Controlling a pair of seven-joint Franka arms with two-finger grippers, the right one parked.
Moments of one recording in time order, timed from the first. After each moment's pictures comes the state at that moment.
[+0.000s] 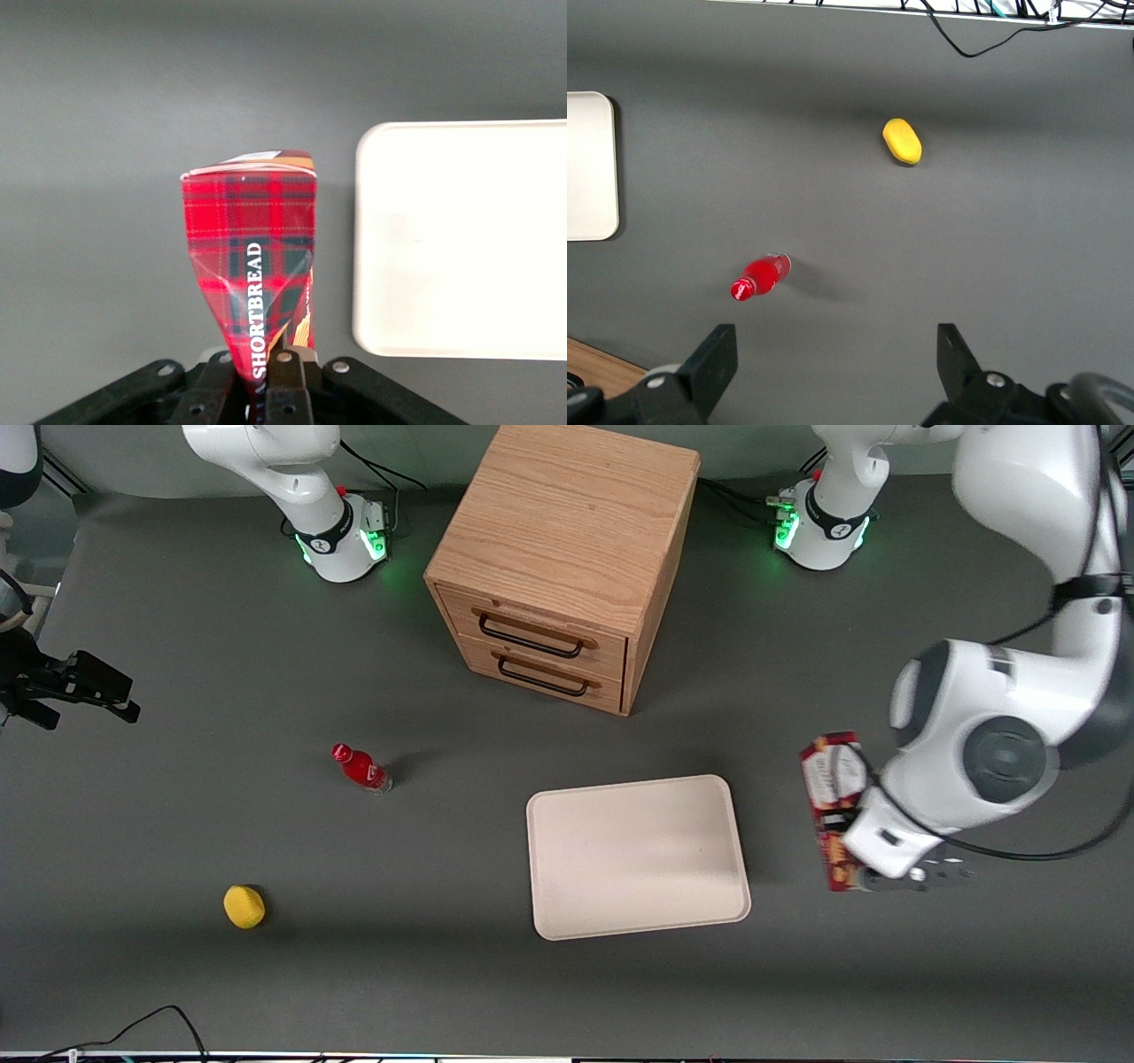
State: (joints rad) arm -0.17 0.51 -0.16 -1.38 0.14 1.83 -0.47
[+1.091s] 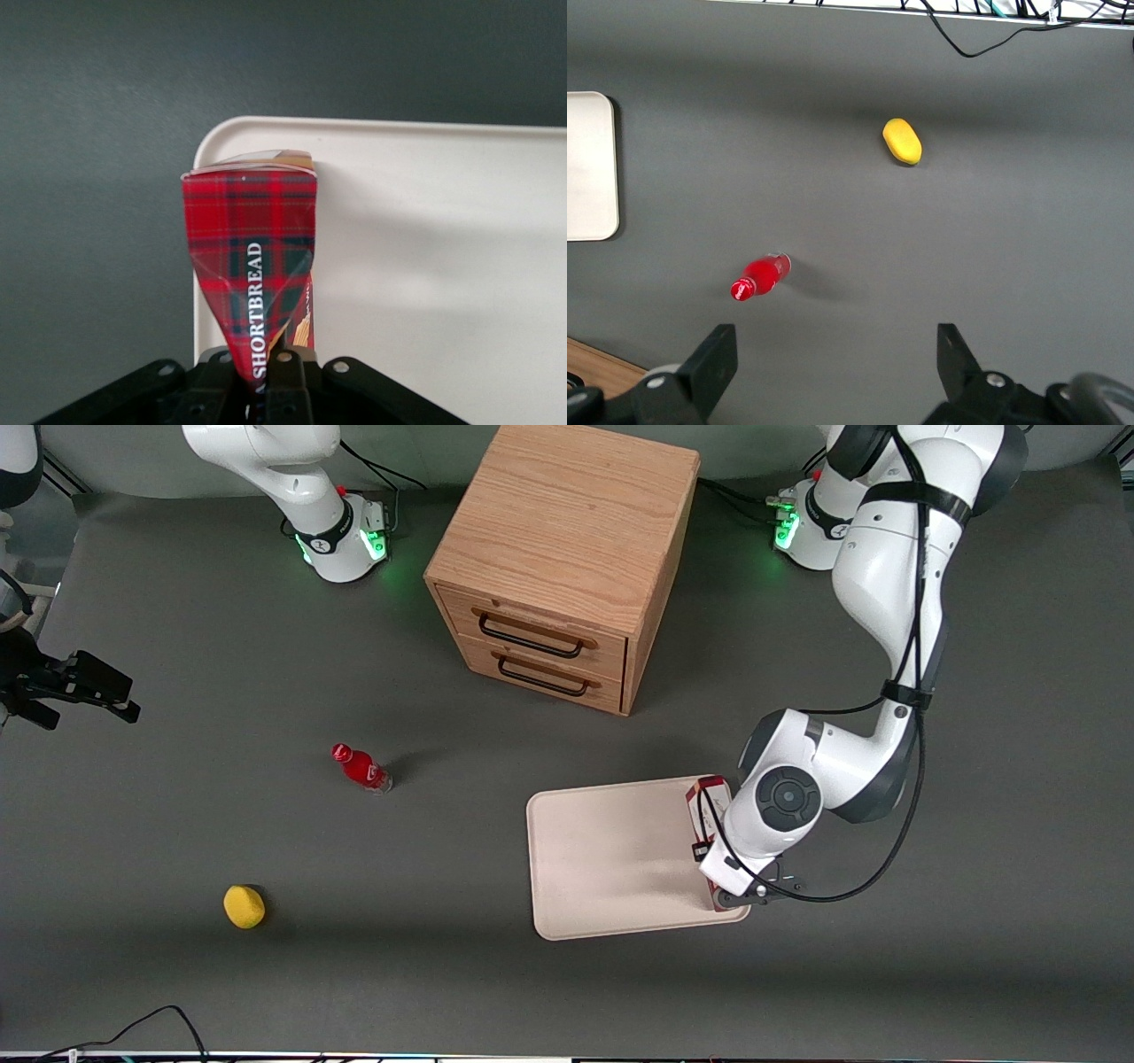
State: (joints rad) arm -0.29 0.80 -0.16 -1.35 0.15 2.15 -0.62
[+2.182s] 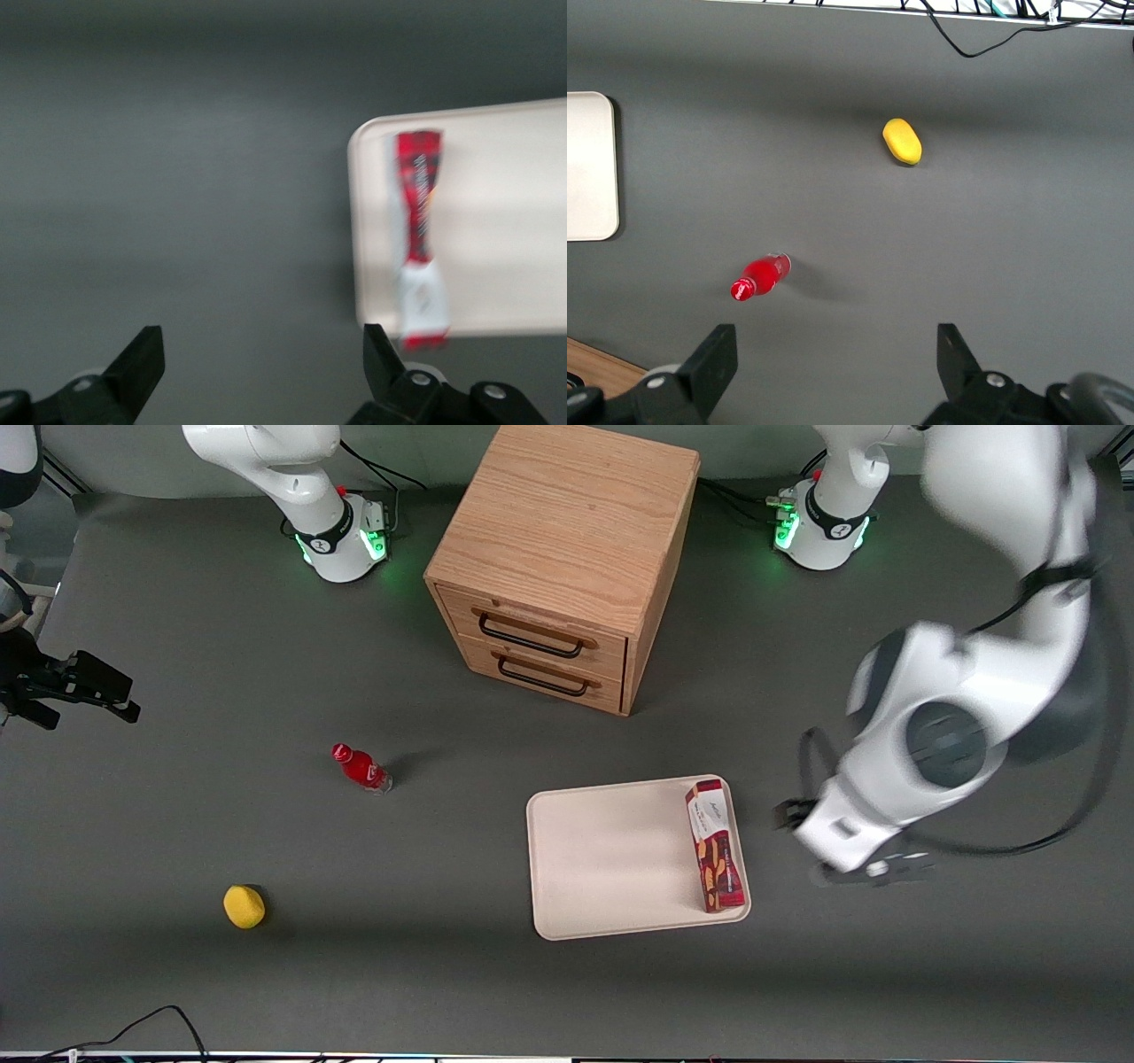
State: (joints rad) arm -0.16 0.47 -0.14 -1.28 0.16 1.68 -0.31
